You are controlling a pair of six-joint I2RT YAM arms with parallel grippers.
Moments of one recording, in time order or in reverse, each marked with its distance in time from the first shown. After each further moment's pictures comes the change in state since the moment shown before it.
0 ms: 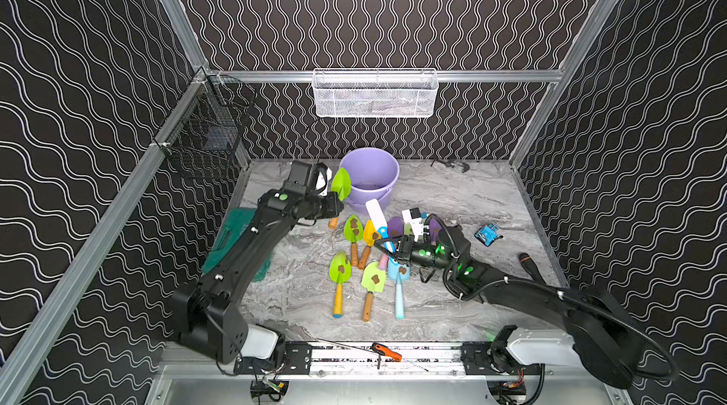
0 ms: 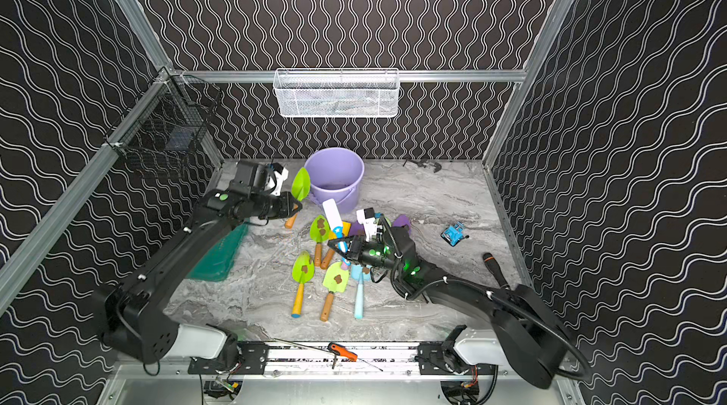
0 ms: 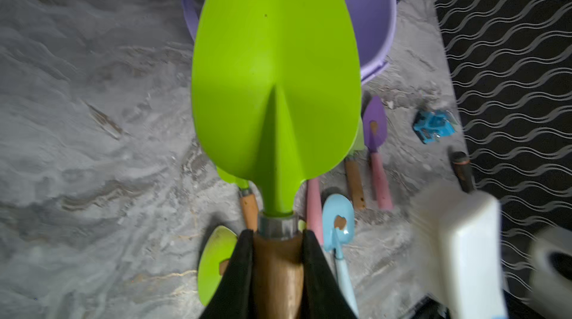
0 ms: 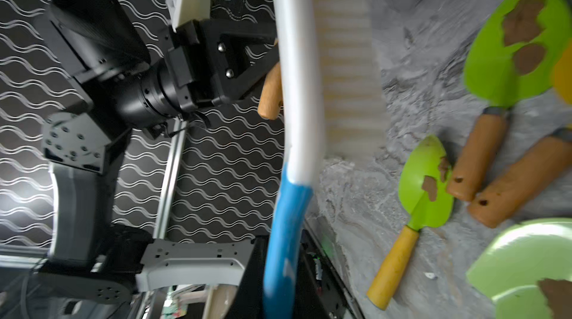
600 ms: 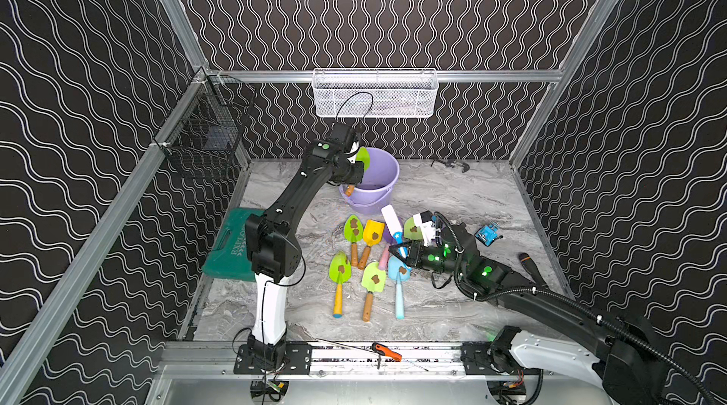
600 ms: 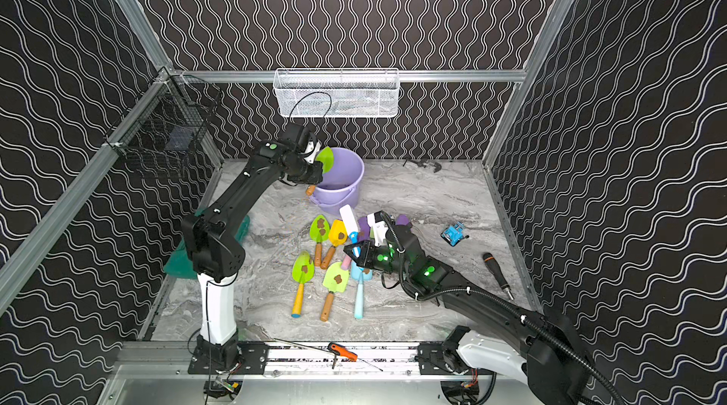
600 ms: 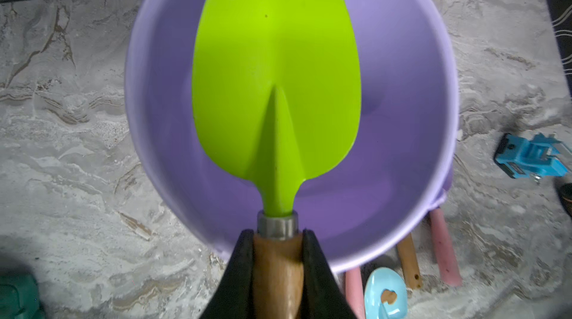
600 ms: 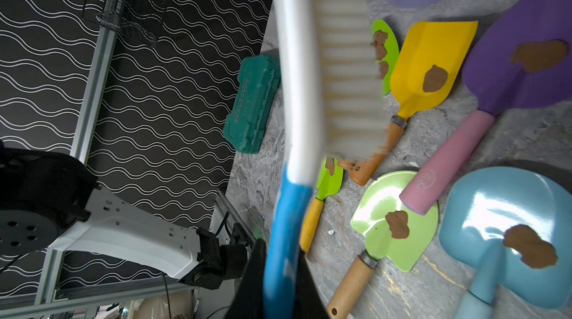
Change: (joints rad) left arm -0.049 0.636 0.807 -0.339 -0.144 0.143; right arm -0.008 -0.149 0.023 -0.415 0.127 -0.191
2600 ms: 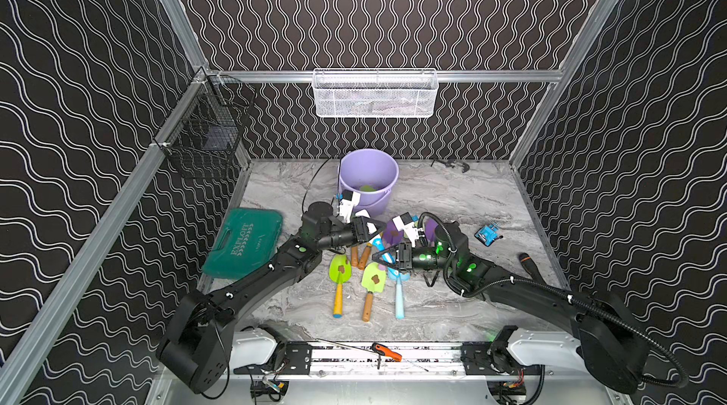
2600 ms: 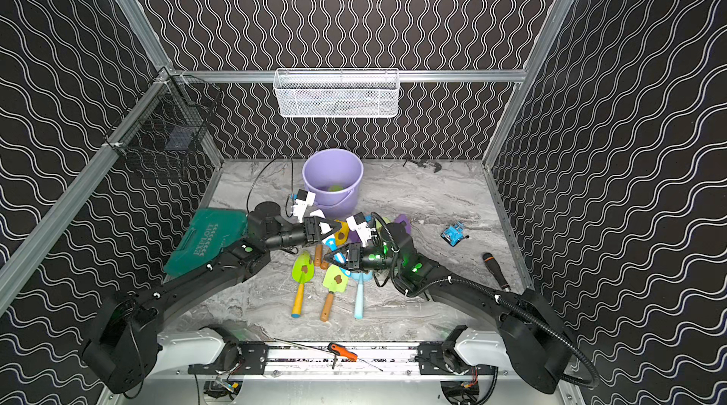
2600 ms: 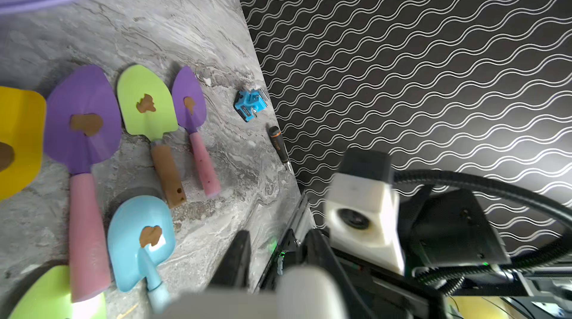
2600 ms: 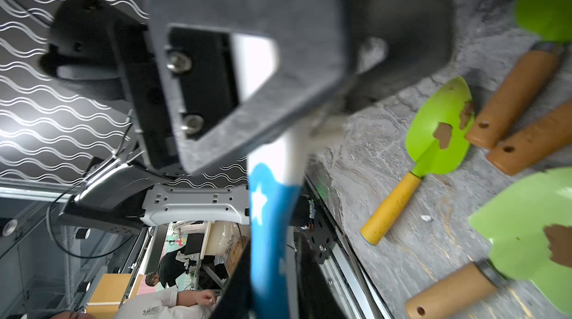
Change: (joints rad) left arm -0.146 -0.822 -1.460 1.397 0.573 -0.755; right arm 0.002 0.152 -0.015 0.319 -0.353 0.134
